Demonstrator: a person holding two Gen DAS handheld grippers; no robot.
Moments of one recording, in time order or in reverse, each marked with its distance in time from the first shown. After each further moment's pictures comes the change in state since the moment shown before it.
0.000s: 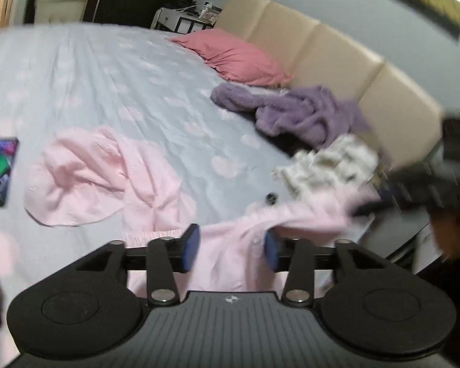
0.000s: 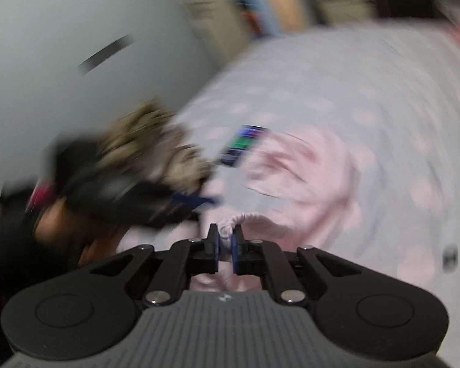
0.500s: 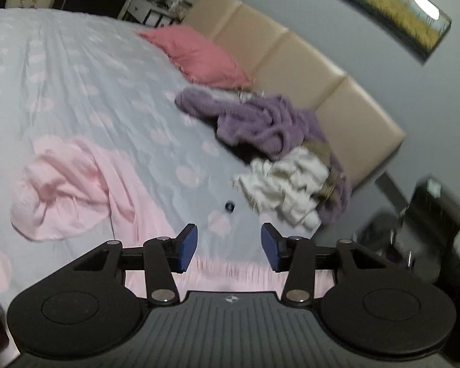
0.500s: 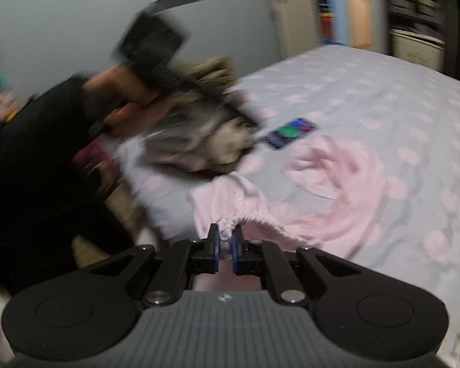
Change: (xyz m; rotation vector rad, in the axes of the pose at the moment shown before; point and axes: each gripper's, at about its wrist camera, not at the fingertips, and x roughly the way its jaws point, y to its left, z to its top) left arm -0.050 0.016 0.044 -0.013 0.030 -0.174; right arm 0.008 0.048 -0.023 -0.296 0.119 0.084
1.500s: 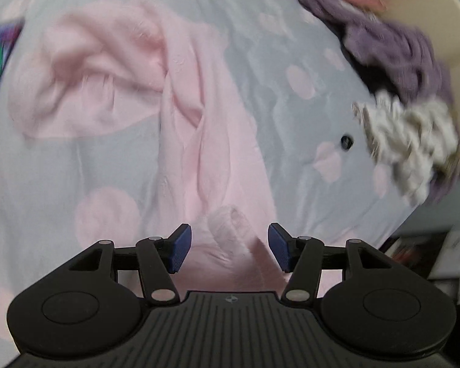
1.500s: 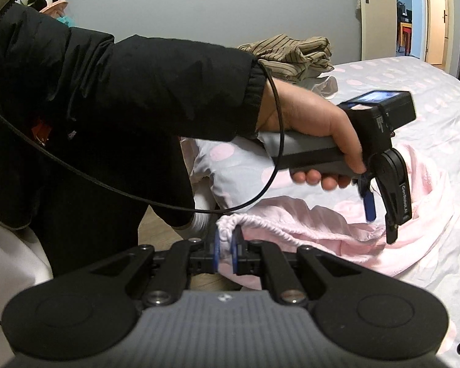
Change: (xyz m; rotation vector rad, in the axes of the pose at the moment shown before) left arm 0.182 0.043 -0.014 -0.094 0.417 0.394; right arm 0.019 0.056 -0.017 -0.160 0.060 0.142
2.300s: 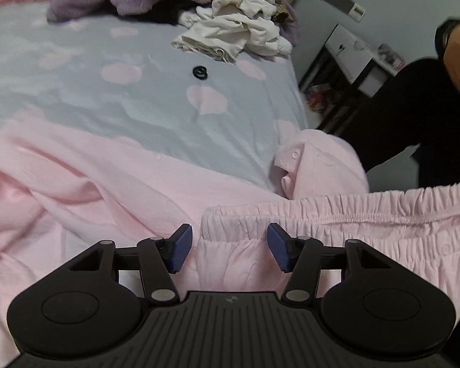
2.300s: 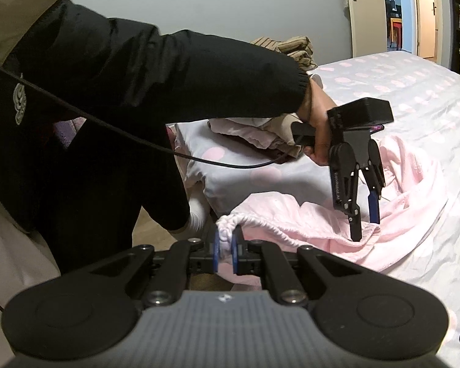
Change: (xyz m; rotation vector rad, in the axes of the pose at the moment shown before) left arm 0.046 0.028 0.009 0.823 0.101 -0.503; right arm -0.024 -0.016 -0.016 0.052 -0.028 0.010
